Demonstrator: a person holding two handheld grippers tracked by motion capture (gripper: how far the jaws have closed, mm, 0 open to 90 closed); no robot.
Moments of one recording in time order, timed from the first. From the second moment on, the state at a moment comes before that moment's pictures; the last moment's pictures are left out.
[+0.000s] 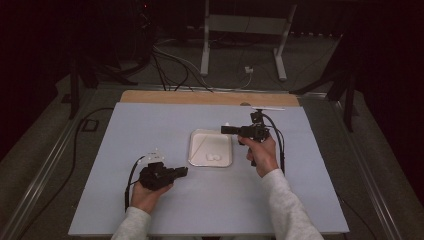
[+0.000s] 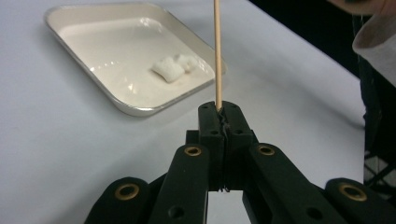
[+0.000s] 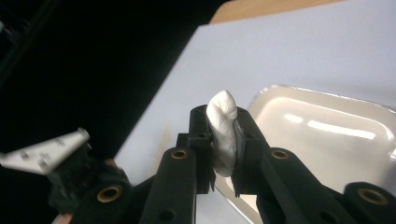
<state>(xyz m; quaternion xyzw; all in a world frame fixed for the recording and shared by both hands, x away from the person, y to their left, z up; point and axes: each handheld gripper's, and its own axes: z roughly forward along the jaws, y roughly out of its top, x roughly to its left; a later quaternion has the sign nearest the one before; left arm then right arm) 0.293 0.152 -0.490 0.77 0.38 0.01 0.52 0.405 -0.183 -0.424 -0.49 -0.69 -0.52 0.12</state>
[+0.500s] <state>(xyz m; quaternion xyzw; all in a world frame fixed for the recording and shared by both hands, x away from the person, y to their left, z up) 0.295 0.152 -0.489 0.76 0.40 0.02 0.52 0.405 -0.169 -0.436 -0.48 -0.73 -0.48 0.08</state>
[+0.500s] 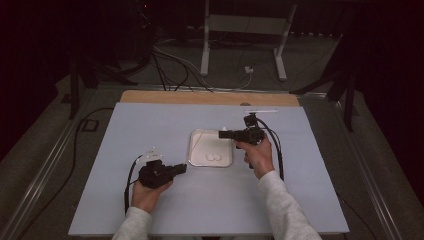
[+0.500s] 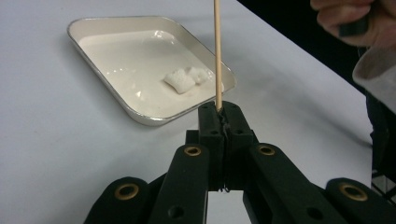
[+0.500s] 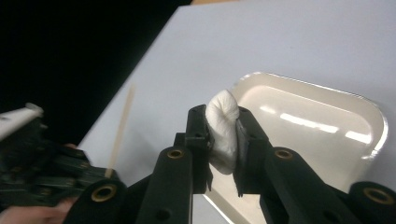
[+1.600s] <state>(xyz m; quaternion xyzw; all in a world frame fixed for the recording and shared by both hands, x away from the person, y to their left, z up) 0.300 0.143 -0.477 0.75 0.40 0.03 0.53 0.403 -0.153 -0.491 -0.50 -0.78 -0.38 0.00</state>
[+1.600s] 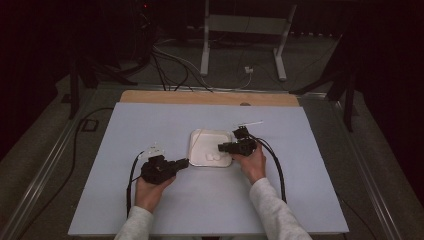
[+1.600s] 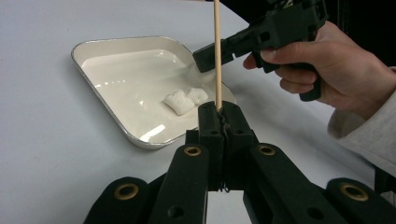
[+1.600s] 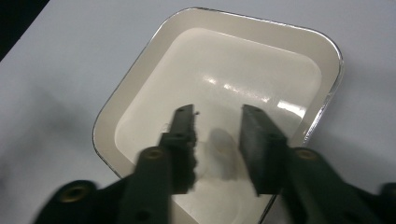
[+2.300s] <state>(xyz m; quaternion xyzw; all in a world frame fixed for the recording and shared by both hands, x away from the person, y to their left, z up) 0.315 0.129 -0.474 0.73 0.42 0.05 0.53 0.371 -0.154 -0.460 -0.46 -0.77 -0.43 -0.06</state>
